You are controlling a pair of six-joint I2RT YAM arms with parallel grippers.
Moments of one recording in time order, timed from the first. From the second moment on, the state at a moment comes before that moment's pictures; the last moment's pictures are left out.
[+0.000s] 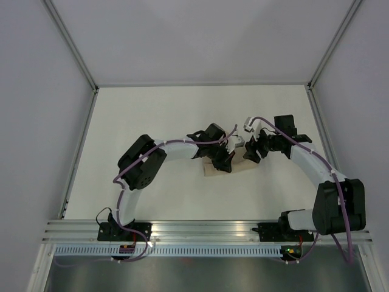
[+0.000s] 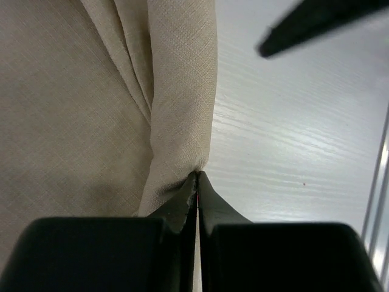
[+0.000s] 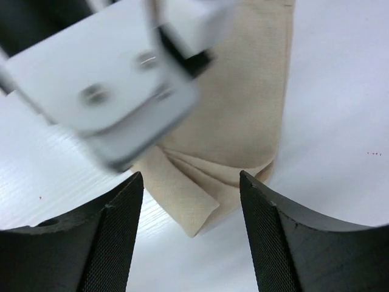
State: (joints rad) left arm -0.84 2.08 1.34 -0.14 0.58 0.15; right arm 0.10 1.40 0.91 -0.46 -0.68 -0.68
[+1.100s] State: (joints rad) left arm -0.77 2.18 1.43 -0.42 0.84 0.06; right arm 0.32 1.25 0.56 -0.19 -0.56 -0.89
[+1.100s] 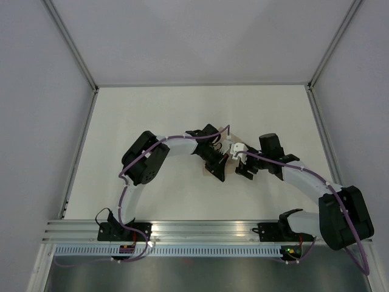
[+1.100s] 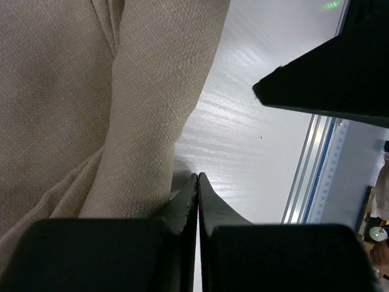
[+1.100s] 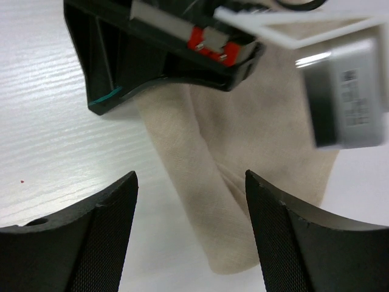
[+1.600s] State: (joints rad) left arm -0.76 2.10 1.39 -0.42 0.76 0.05; right arm 0.20 1.33 0.82 -0.52 -0.76 -0.94
